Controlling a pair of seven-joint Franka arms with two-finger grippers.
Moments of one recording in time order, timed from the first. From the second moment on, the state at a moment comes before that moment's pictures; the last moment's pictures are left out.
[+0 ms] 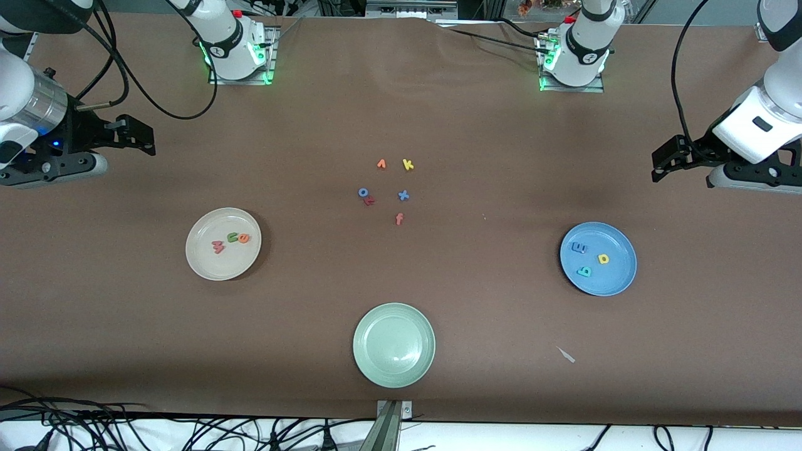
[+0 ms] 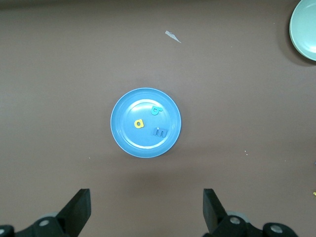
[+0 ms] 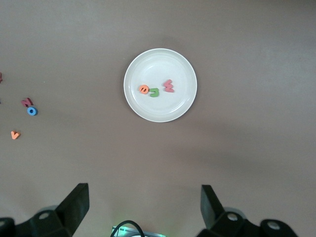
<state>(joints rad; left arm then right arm) -0.05 0.00 0.00 -1.70 -0.01 1.75 0.03 0.05 0.10 0.06 -1.52 -0.02 1.49 -0.10</state>
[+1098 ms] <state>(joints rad) -0.03 -0.01 0.00 -1.67 -0.01 1.68 0.03 0.05 0.11 0.06 -1.52 -0.03 1.49 -0.10</state>
